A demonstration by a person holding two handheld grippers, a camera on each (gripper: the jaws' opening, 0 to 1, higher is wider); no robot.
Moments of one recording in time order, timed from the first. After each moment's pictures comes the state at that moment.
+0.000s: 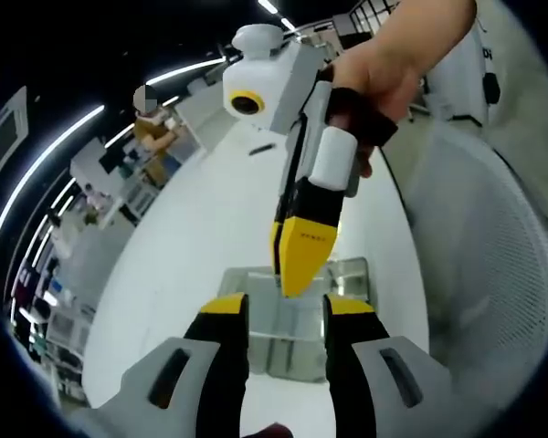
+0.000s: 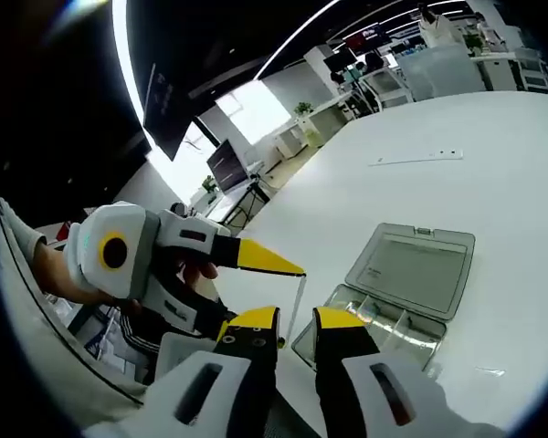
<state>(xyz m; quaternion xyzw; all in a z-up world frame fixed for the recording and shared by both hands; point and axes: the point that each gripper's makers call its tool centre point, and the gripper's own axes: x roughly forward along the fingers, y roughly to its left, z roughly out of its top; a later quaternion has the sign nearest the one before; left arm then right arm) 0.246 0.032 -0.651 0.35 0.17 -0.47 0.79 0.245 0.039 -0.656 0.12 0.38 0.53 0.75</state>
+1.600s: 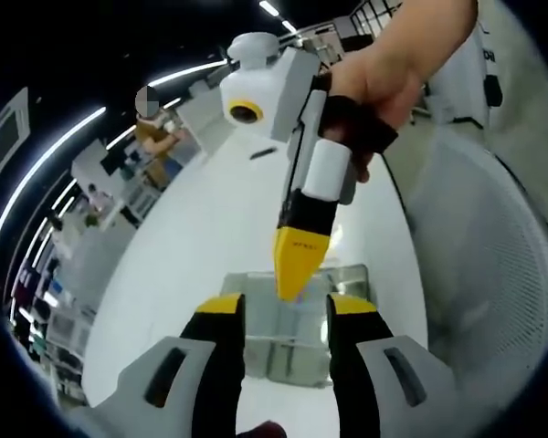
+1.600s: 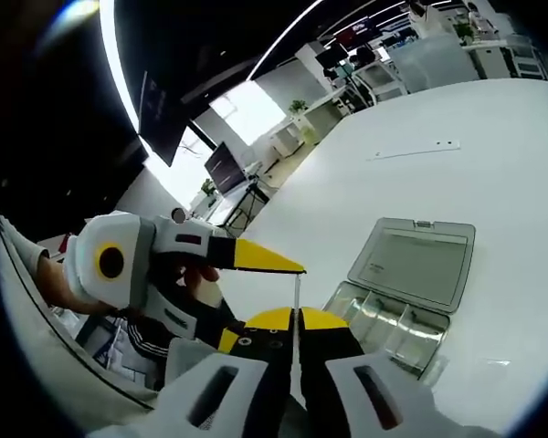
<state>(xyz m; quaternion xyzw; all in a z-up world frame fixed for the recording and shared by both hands) 0.246 0.026 -0.647 0.35 0.17 -0.47 0.79 0.245 0.037 -0.653 0.14 0.39 0.52 0.75</state>
